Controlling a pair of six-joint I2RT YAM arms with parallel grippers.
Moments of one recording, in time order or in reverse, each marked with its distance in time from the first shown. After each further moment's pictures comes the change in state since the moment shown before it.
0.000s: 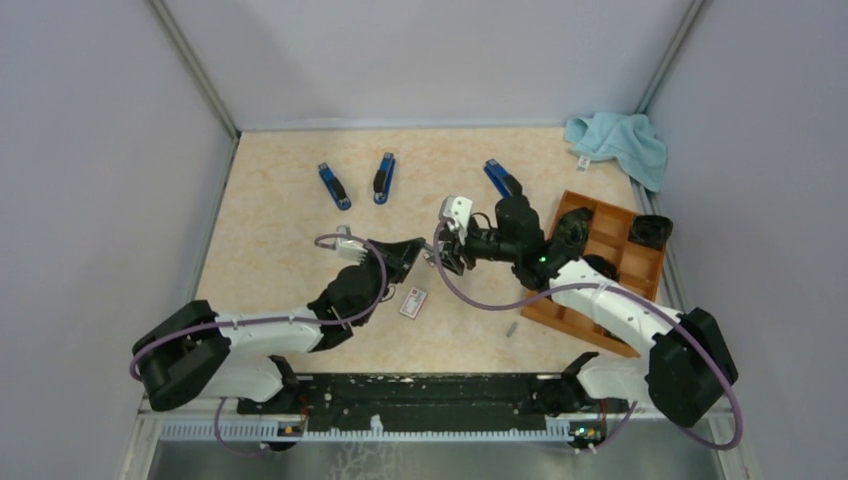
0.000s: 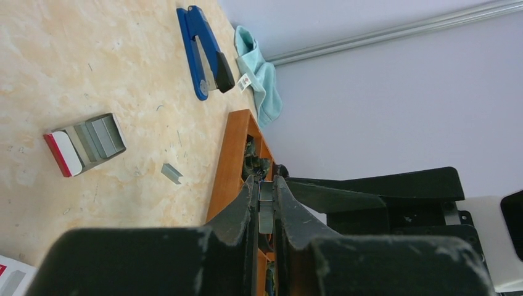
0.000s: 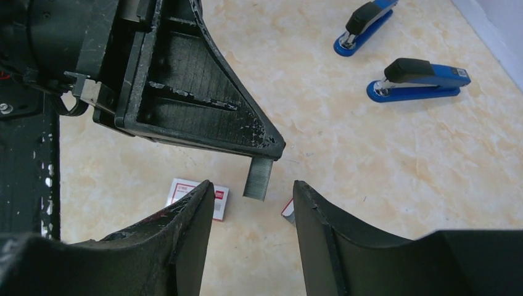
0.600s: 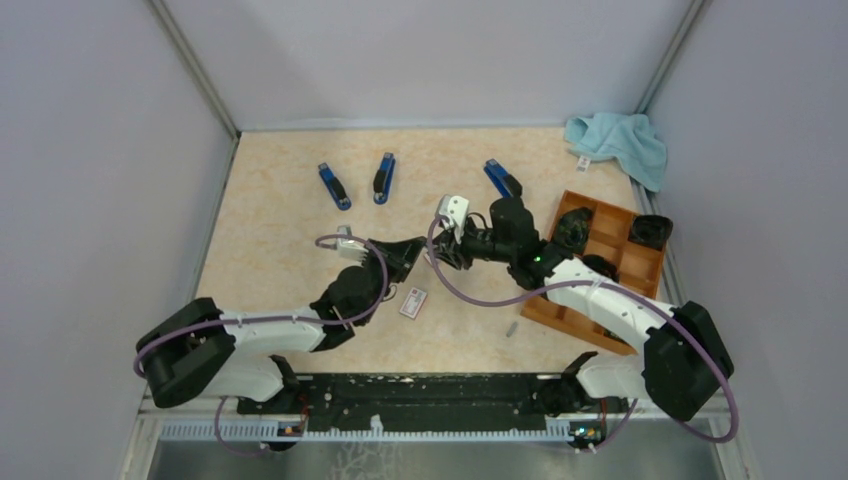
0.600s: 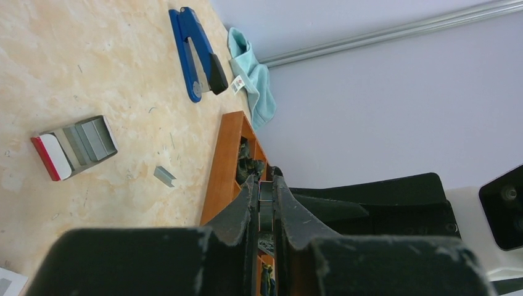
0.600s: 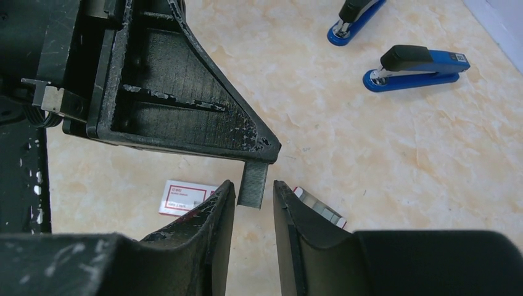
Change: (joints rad) left arm -0.005 0.022 0.000 0.047 -0.006 0.002; right arm 0.024 0.040 0.000 0.019 0.064 0.030
